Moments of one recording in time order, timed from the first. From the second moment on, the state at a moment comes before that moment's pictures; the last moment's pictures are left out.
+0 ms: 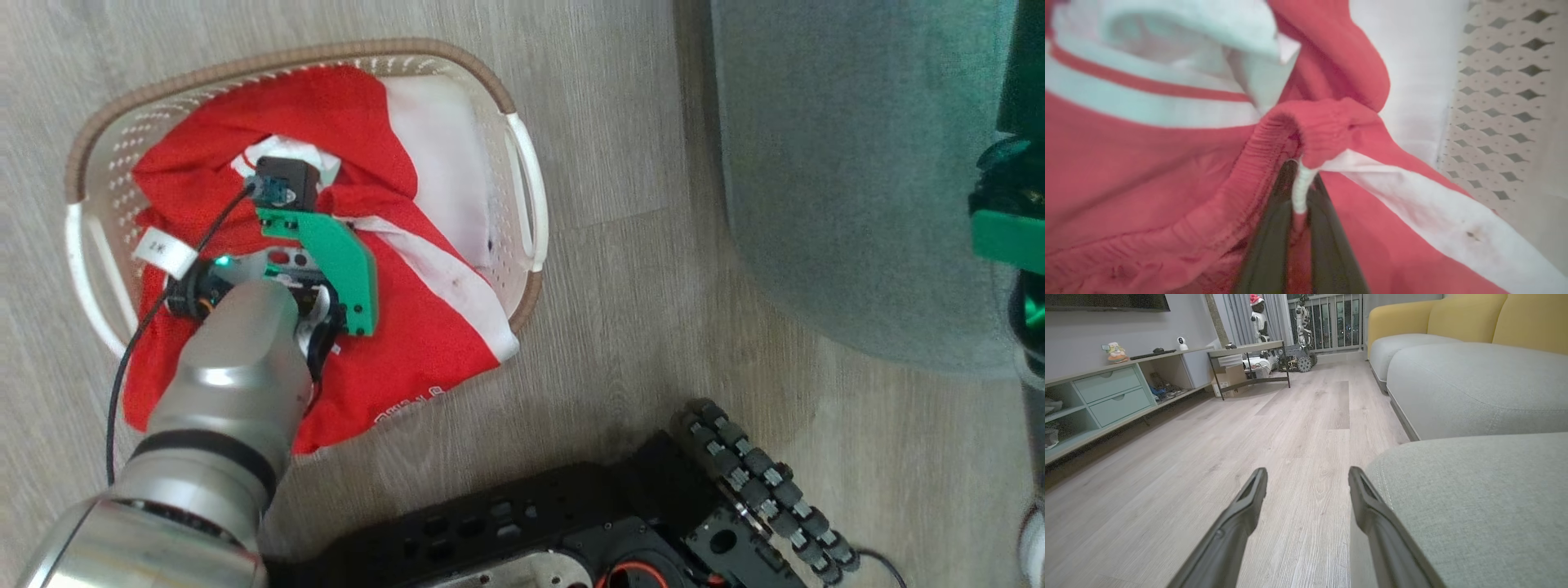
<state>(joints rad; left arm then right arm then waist) -0.94 0.04 -0.51 1.30 -0.43 -0.04 0.04 -0.53 -0.34 0.09 -0.27 0.56 0.13 -0.26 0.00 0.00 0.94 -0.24</state>
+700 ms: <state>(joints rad) -0.64 0.04 -0.71 1.18 -0.58 -0.12 -0.17 -0.40 -0.34 0.17 -0.17 0.53 0.13 -0.26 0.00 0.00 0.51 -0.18</state>
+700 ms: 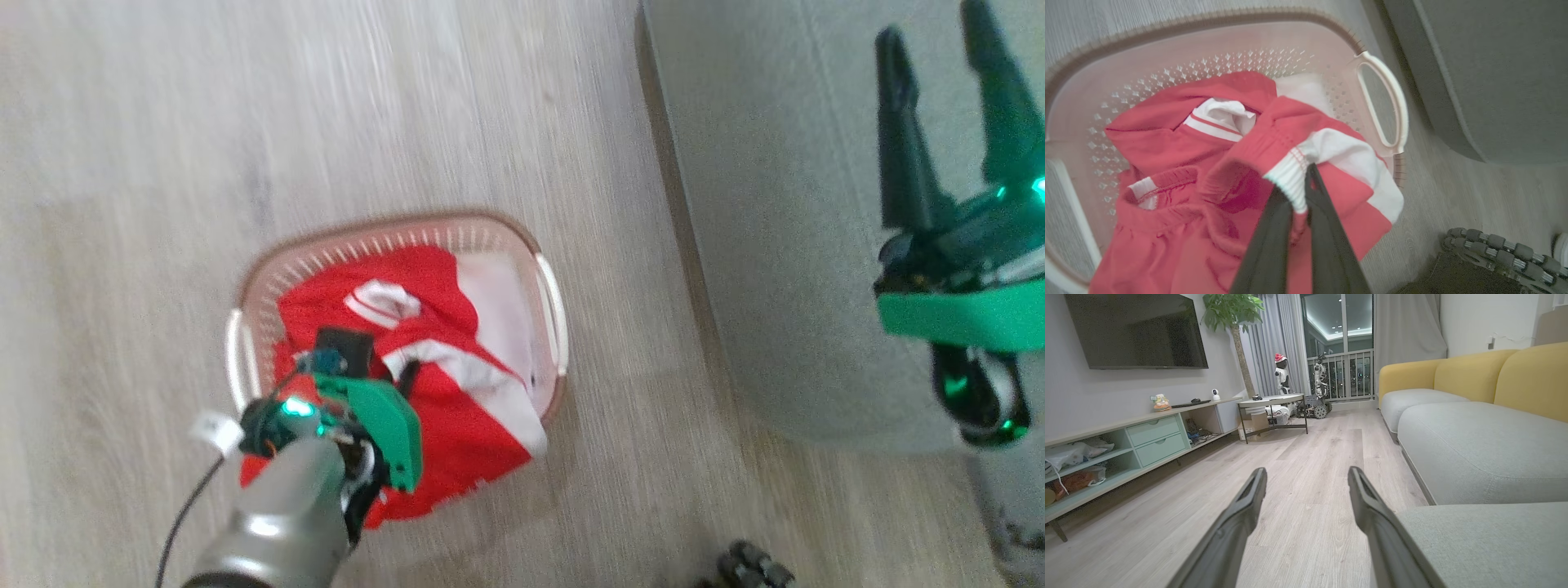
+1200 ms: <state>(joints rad) -0.45 0.11 -0.71 0.93 -0.65 -0.12 -0.25 -0.17 -0.28 0.16 -0.09 0.48 0.13 -0.26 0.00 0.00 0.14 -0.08</state>
